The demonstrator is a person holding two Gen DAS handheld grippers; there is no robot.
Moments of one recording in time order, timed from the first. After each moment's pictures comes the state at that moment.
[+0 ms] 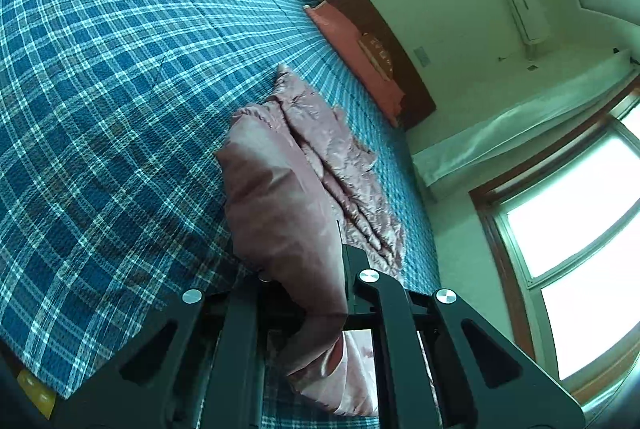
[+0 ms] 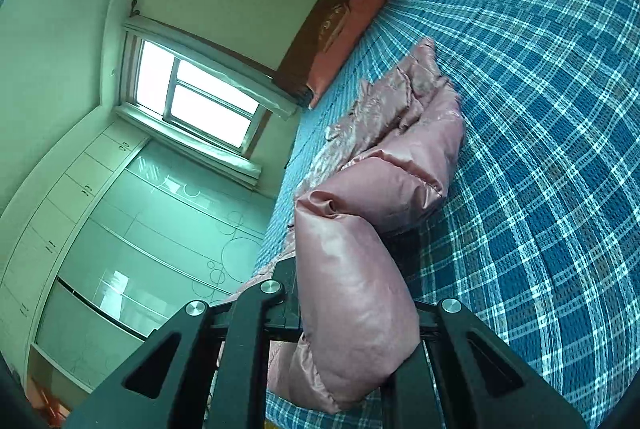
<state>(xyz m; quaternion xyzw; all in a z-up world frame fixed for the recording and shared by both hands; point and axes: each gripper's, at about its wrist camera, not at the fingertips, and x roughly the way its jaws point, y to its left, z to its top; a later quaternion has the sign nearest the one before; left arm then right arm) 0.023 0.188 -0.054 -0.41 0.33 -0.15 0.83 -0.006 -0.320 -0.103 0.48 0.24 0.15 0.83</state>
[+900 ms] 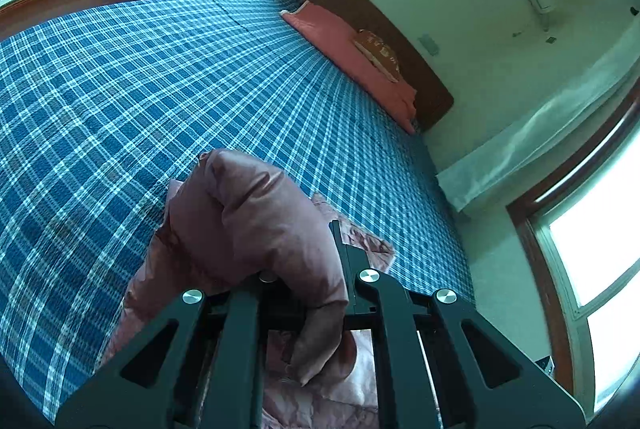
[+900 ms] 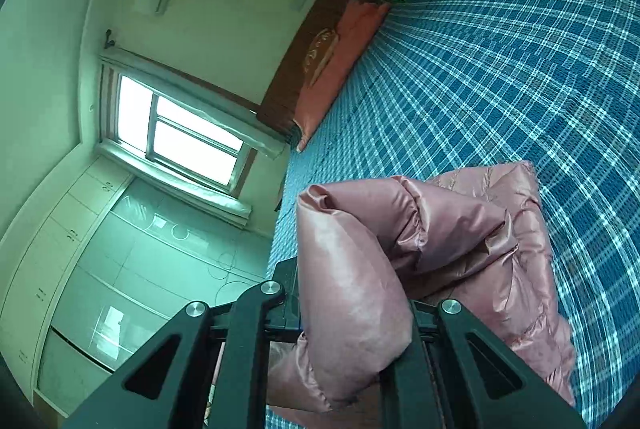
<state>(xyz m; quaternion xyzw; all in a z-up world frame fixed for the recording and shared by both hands) 0.314 0.109 -0.023 -0.33 0.35 -0.12 0.87 0.272 -0.395 -0.099 0.50 0.24 0.09 0.83</state>
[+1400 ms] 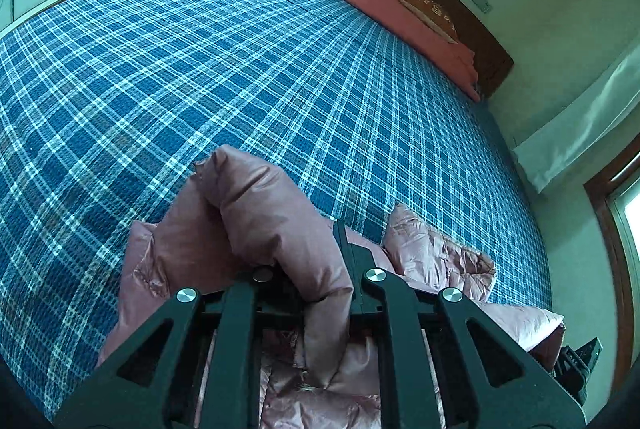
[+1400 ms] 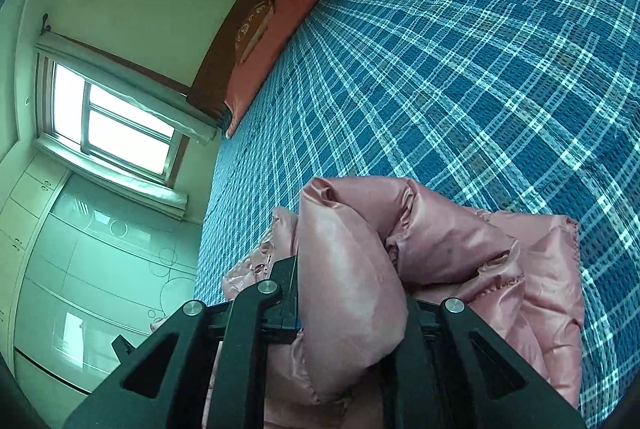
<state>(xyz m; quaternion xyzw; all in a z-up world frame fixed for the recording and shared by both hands) 0.433 0.076 -0.100 -0.26 0.42 -0.06 0.87 0.375 -0.406 -0.164 0.48 0.32 0.03 0.81</state>
